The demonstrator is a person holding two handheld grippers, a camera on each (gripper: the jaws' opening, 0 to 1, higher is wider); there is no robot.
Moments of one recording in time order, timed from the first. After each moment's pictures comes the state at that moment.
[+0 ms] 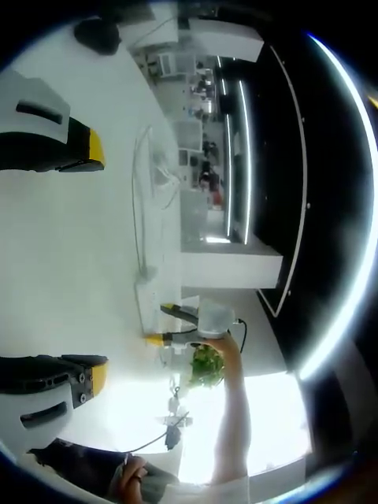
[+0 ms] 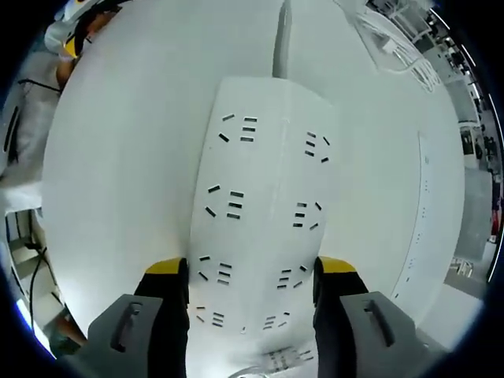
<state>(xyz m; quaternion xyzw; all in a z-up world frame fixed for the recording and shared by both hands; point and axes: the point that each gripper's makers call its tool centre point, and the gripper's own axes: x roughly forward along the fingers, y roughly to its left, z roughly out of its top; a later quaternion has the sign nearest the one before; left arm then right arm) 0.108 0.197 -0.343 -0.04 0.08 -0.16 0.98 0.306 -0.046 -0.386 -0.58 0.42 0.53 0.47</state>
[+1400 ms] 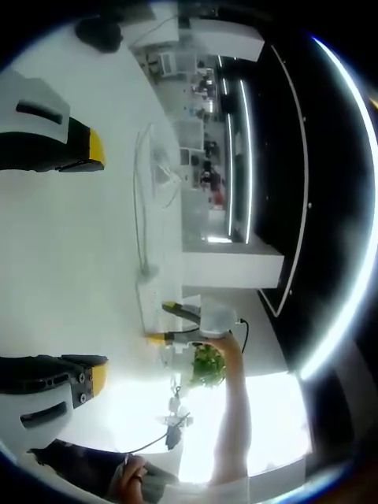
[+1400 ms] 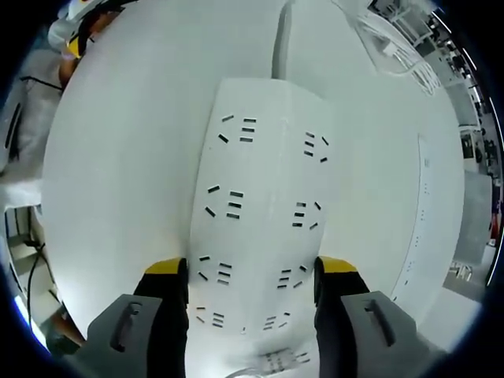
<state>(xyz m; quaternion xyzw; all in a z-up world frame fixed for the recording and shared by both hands) 0.111 0.195 -0.346 -0.04 0.08 -0.17 0.98 0.310 -0.045 -0.387 -0.58 0.41 0.53 0.47</state>
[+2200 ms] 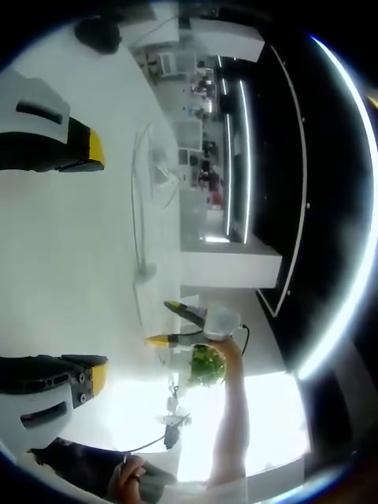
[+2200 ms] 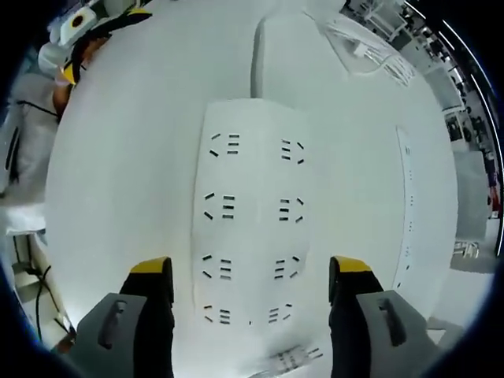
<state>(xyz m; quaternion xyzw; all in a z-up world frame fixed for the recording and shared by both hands) 0.108 0.195 -0.342 -0.04 0.07 -0.17 0.98 0.311 -0.040 -0.370 -0.52 0.40 0.53 0.54</state>
